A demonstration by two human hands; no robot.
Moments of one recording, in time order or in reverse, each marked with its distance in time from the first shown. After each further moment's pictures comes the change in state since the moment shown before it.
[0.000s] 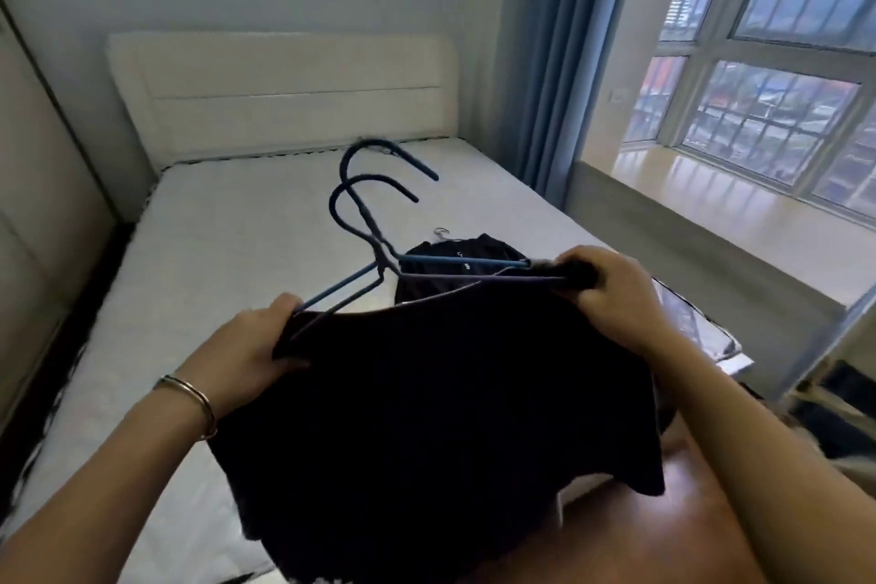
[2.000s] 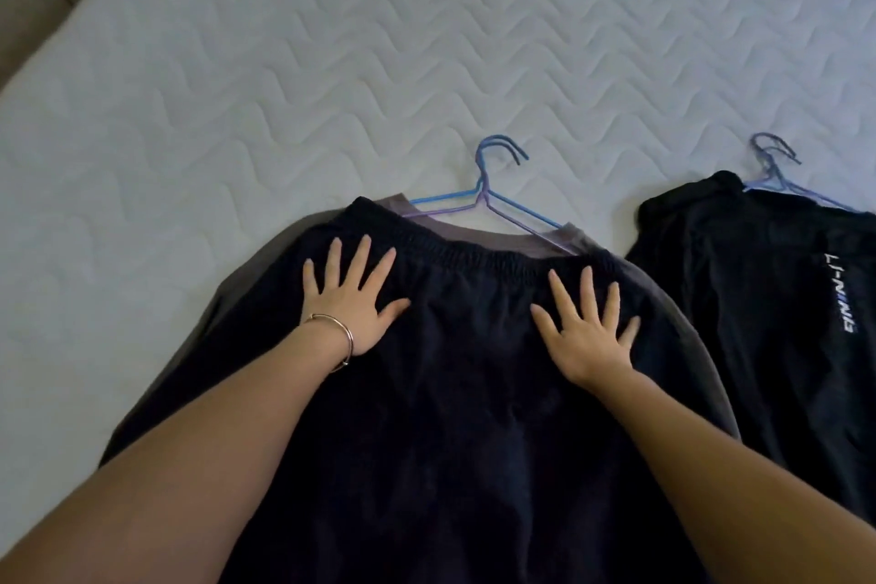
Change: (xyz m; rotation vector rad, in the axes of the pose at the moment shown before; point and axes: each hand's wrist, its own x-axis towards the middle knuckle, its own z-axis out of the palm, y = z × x) left_hand 0.479 -0.422 0.455 0.145 -0.452 -0.629; right_hand 0.384 0.235 0.751 -0.326 -0.941 0.214
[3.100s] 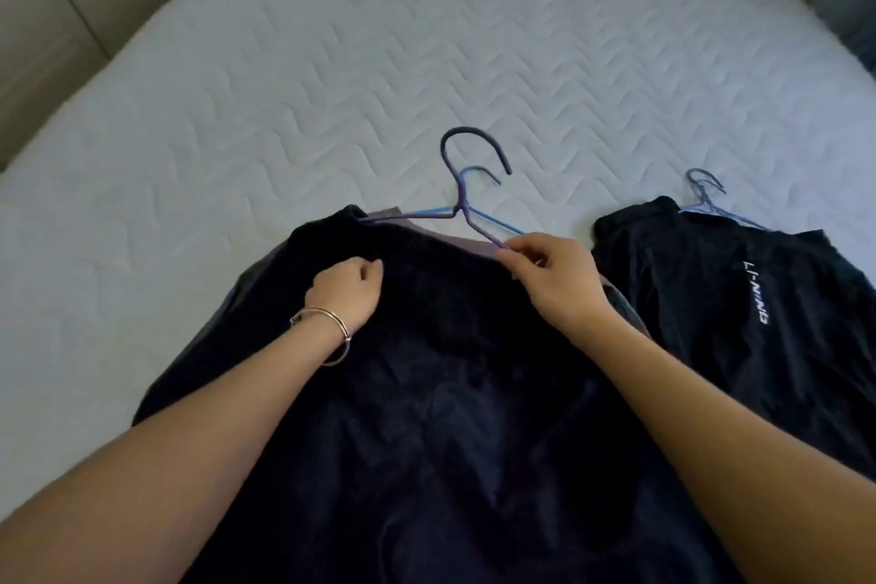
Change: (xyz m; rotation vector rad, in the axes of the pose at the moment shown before) left_hand -0.078 0.022 -0.060 -0.730 0.230 -0.147; right_hand -0.094 -0.061 -0.092 0.558 0.334 -0.371
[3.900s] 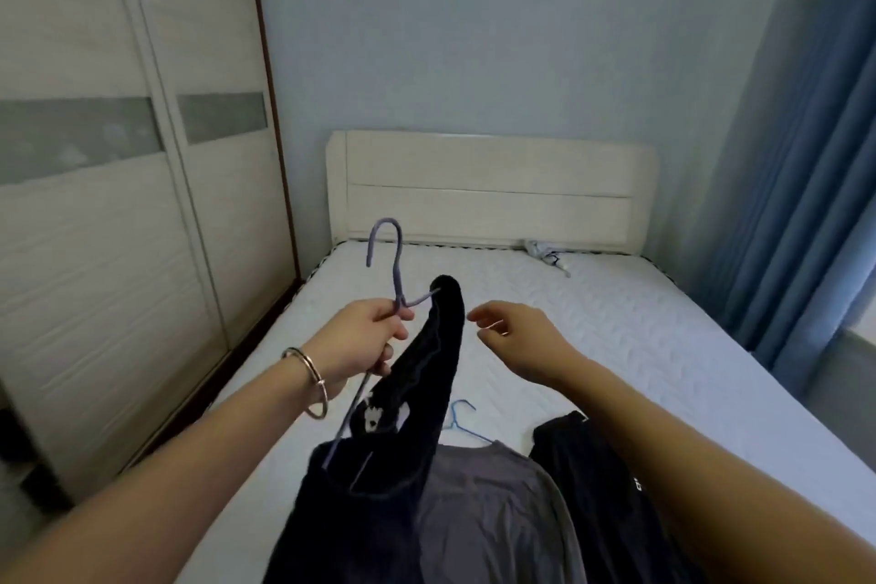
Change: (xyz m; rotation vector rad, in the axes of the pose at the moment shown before) left_hand -0.378 0.231 -0.336 -0.496 -0.025 0.357; right_hand -0.235 -0.332 -0.263 -0.228 -0.014 -0.370
